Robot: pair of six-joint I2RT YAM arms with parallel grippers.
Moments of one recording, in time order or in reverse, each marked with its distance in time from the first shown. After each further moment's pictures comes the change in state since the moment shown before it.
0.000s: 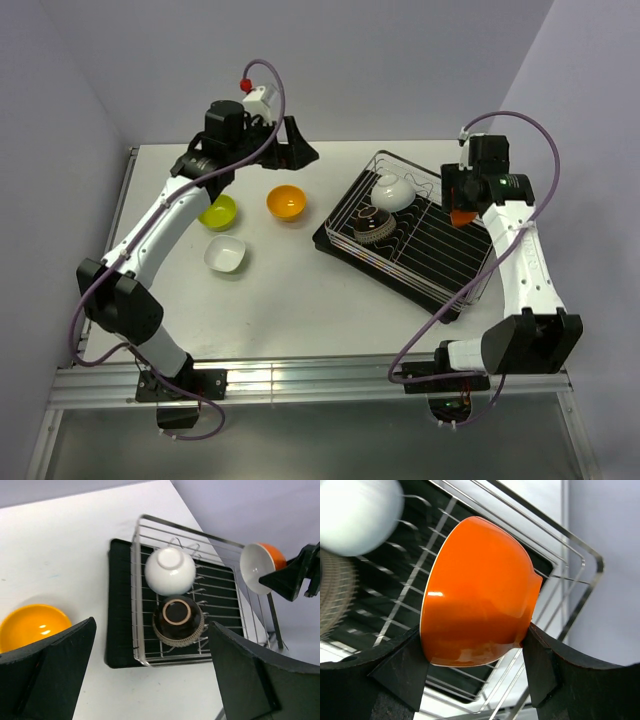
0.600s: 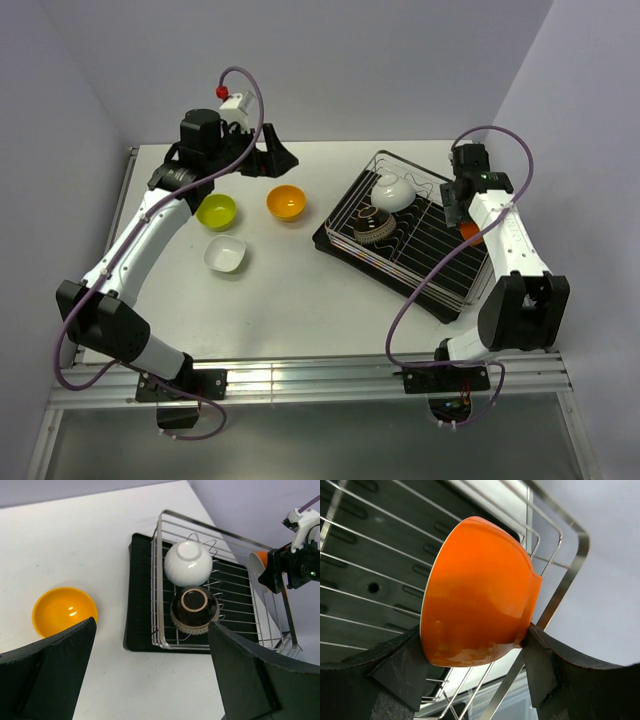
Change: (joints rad) left arm 0.085 -0.137 -0.126 -0.014 0.003 0.045; right arm 0.000 0.158 -0.078 0.016 0.258 -0.105
